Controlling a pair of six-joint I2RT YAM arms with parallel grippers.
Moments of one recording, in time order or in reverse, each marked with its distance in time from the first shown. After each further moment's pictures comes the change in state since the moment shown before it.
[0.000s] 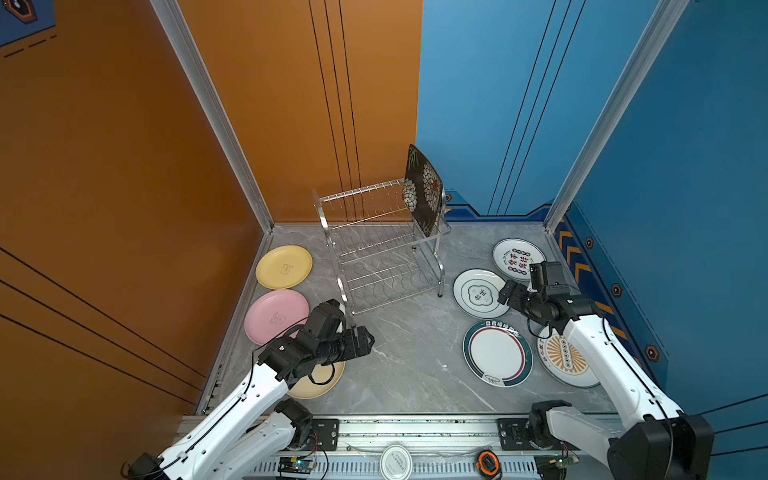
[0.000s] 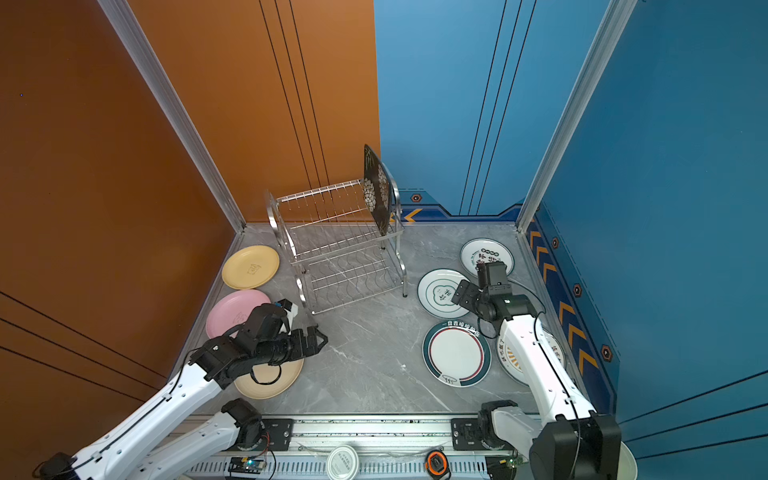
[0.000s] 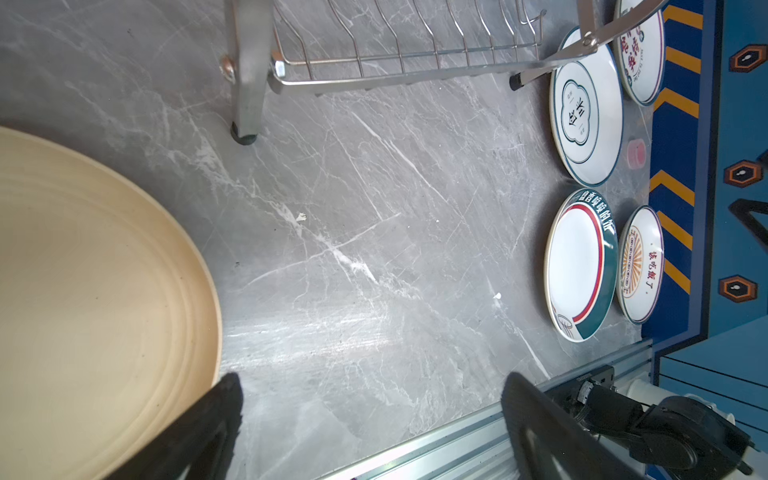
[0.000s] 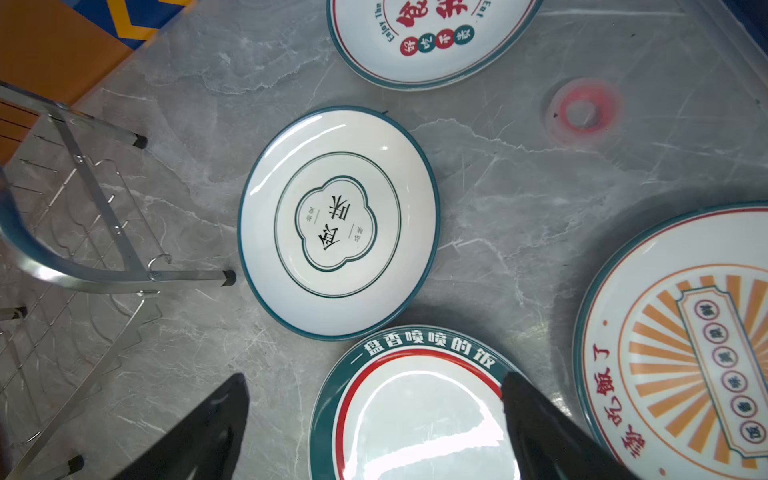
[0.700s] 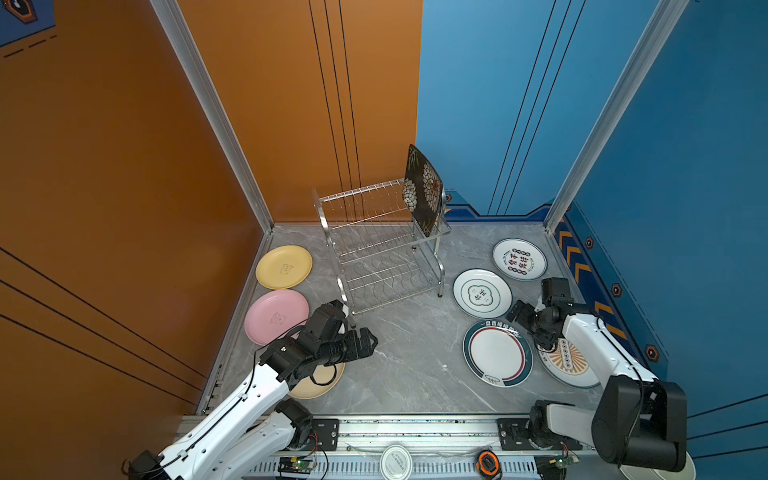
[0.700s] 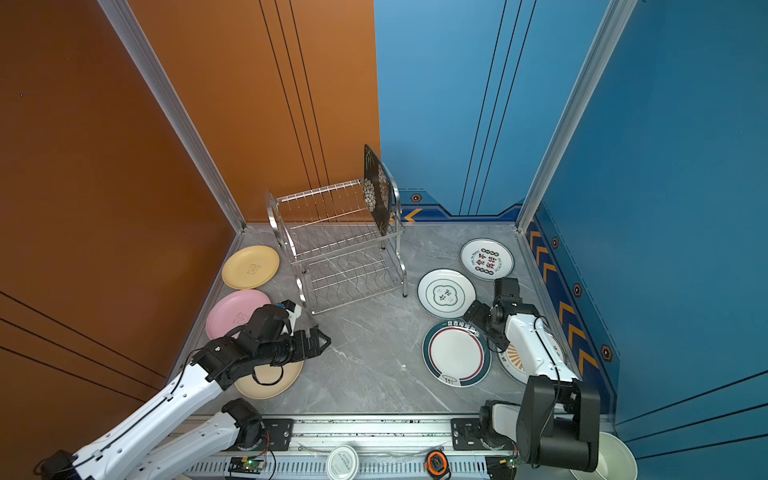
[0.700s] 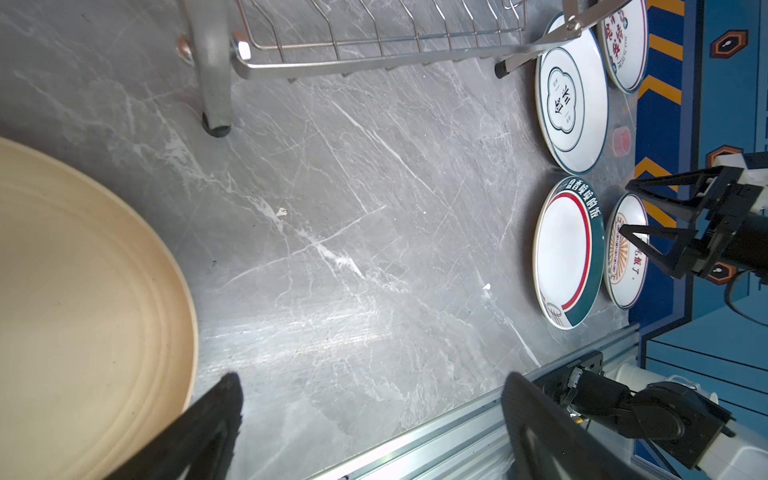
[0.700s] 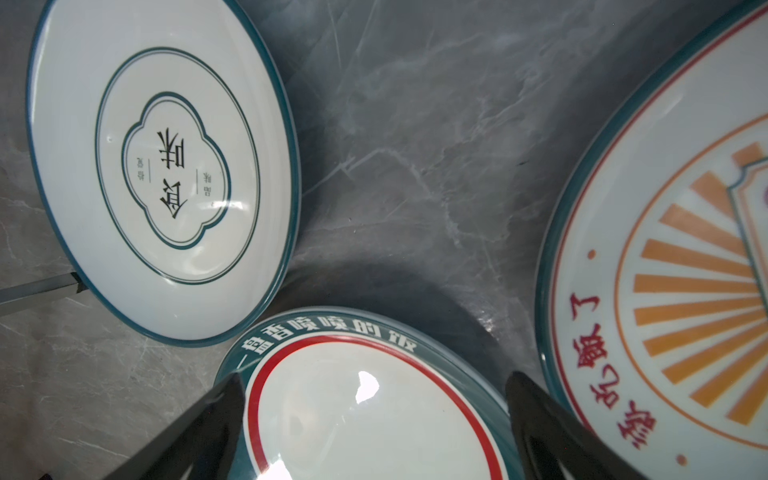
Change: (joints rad) left arm -0.026 0.000 -0.013 0.027 0.023 -0.008; right arm -0.221 0.117 -0.172 0.046 -0.178 -0.026
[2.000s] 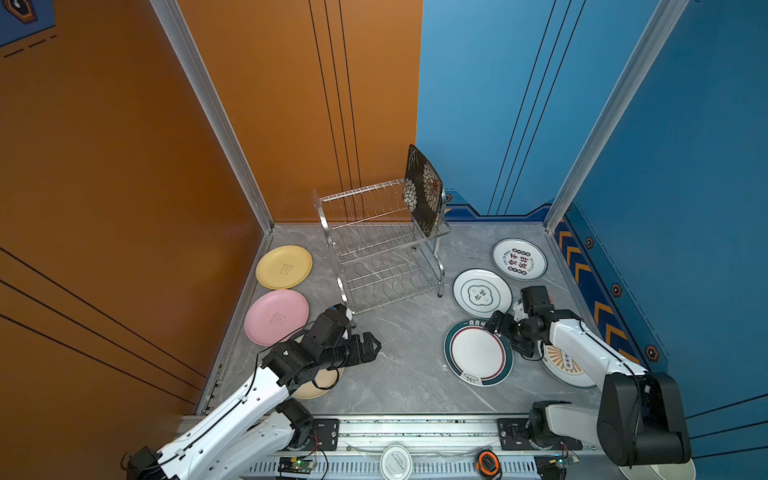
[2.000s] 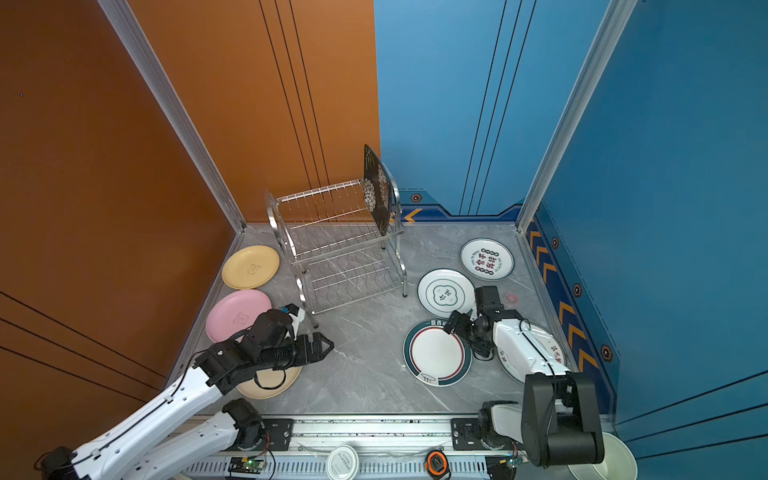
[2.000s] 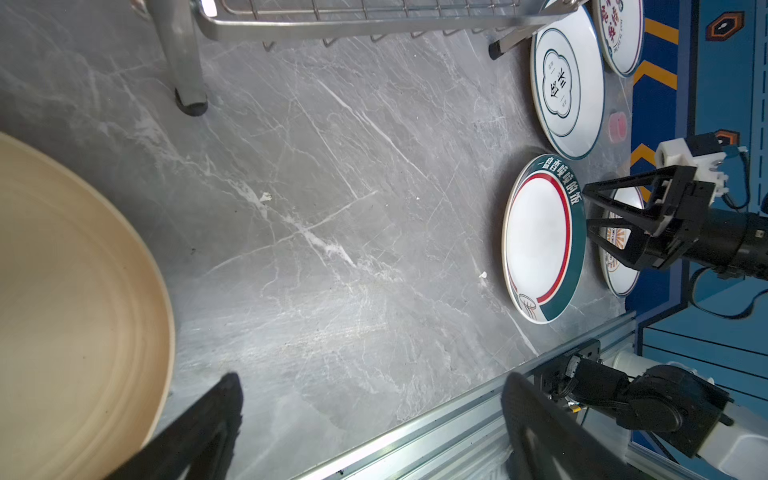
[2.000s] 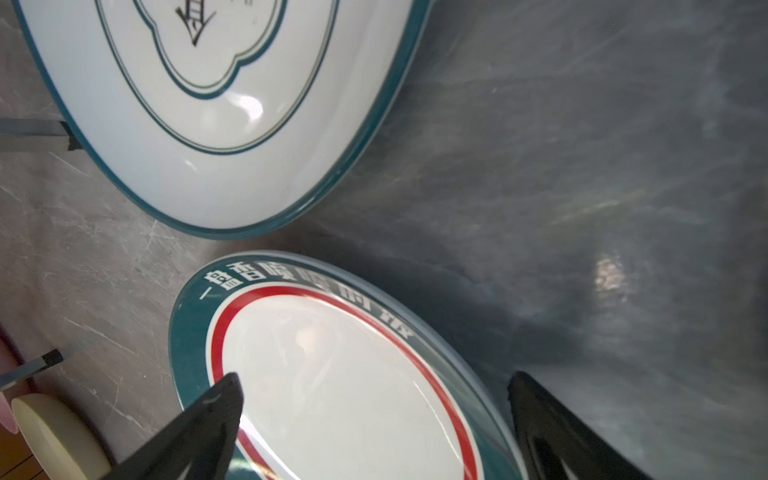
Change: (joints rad) left arm -0.061 -0.016 -0.030 0.027 -0.017 -0.038; right arm 0.194 0.005 -0.089 0.059 -0.135 0.015
